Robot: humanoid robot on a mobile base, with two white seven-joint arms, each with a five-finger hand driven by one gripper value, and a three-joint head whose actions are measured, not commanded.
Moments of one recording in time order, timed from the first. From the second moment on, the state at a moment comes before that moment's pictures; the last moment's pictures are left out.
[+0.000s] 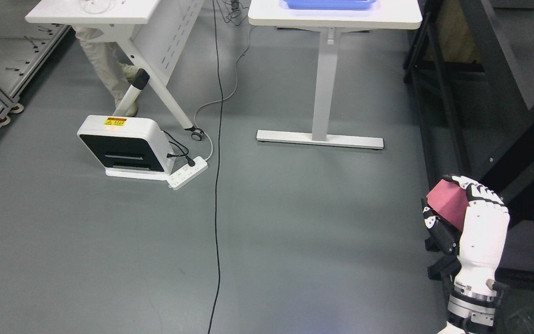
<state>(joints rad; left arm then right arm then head) 0.00 0.00 0.04 0.00 0.00 -0.11 -0.08 0.26 0.00 0.04 -1.72 1.04 -0.19 -0.65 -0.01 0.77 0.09</state>
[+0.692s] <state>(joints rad) 0.00 0.00 0.04 0.00 0.00 -0.11 -0.08 0.26 0.00 0.05 -1.72 1.04 -0.19 -0.65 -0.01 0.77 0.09</state>
